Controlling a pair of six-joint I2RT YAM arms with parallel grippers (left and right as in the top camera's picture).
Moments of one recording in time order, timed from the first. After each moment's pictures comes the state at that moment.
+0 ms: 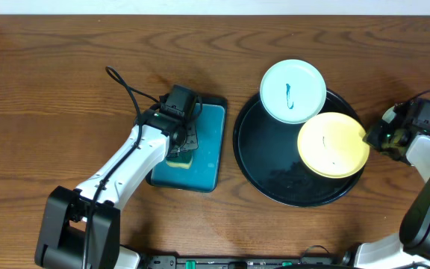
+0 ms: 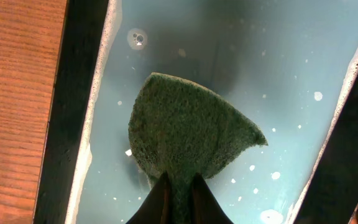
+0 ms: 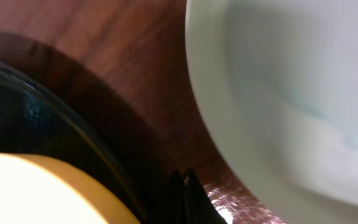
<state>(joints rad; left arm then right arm) -0.38 1.61 1.04 -0.74 -0.09 -0.50 -0.41 1.74 0.89 -0.32 -0.22 0.22</state>
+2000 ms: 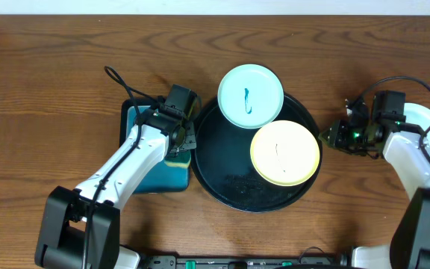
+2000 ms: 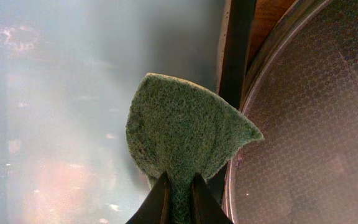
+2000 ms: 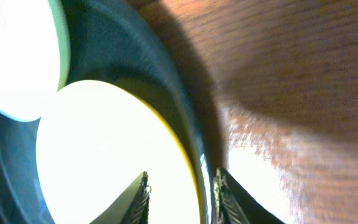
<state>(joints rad) -0.38 1.61 1.04 -0.74 -0.10 -0.50 -0.17 1.61 0.90 -0.56 -0.47 0.14</state>
